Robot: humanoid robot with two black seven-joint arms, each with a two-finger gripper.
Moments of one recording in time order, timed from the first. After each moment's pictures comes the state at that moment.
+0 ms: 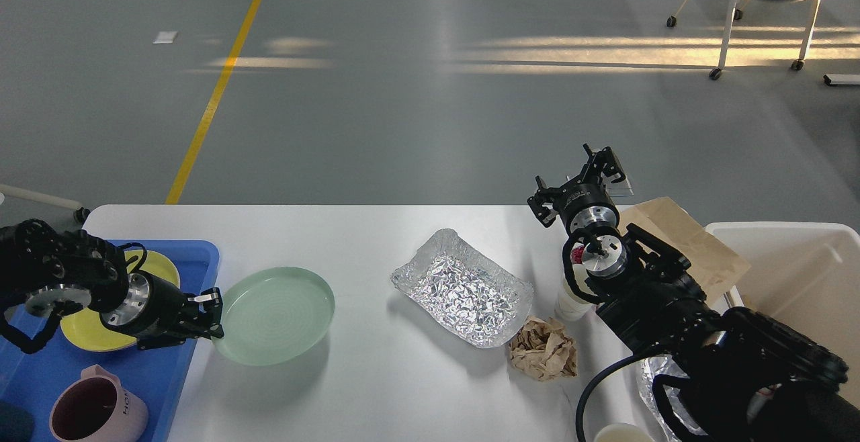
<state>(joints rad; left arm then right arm) -1.41 0.52 1.14 -1.05 -0.01 -0.47 -0.14 0.88 0.14 0.66 0.10 0.32 0.20 0.27</state>
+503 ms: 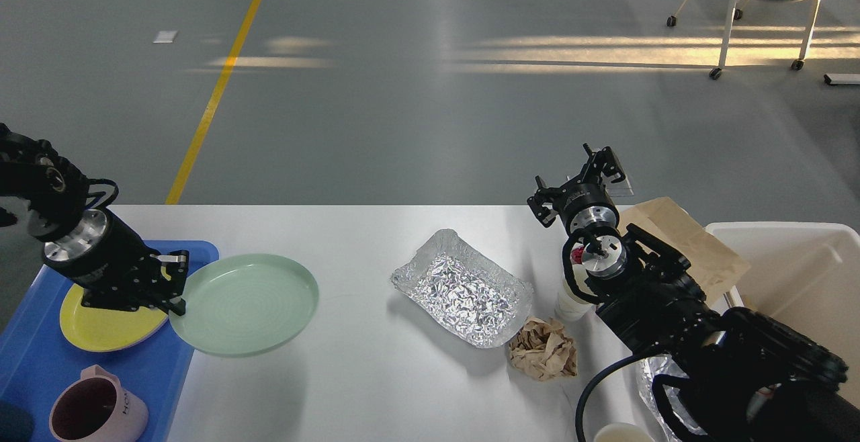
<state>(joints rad) -1.94 0.58 1.35 -1.26 0.12 -0.83 -0.06 0.88 0.14 0.66 0.10 0.32 0.20 0.27</state>
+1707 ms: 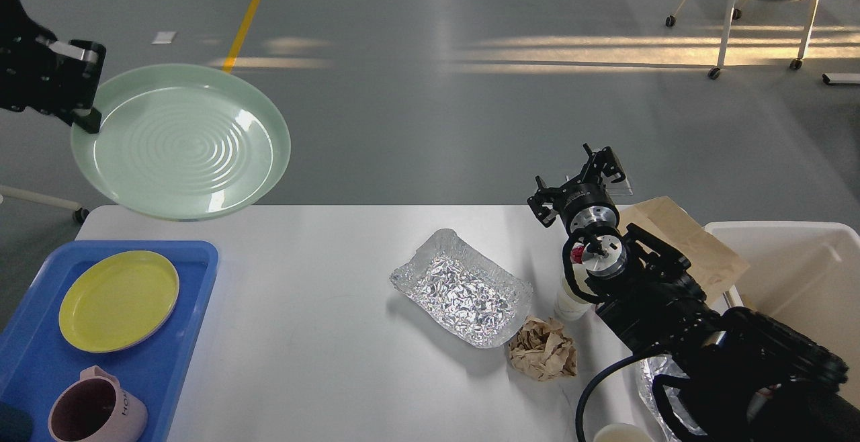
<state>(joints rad) -2.64 0.49 1.58 -1.38 0.17 -0.96 -0.06 0.88 0.14 0.66 0.10 0.32 0.20 0.27</state>
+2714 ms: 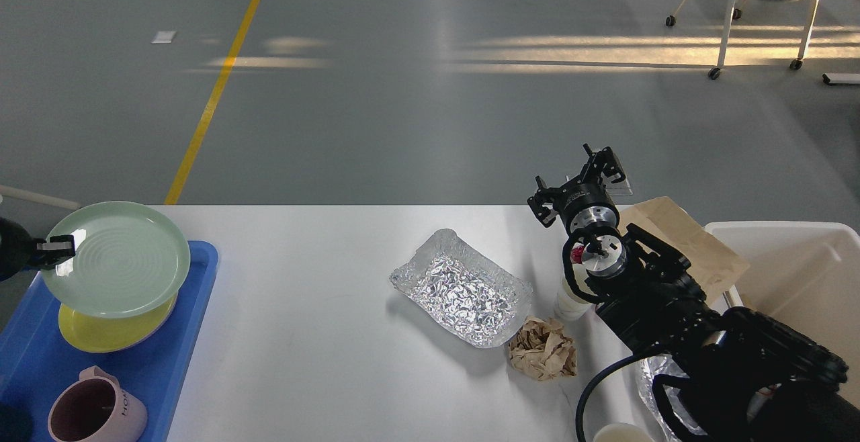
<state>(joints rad) -1.69 0.64 1.54 -1.14 0.15 -0.12 -0.08 0.88 0.14 0.66 0.10 0.32 0.20 0.27</state>
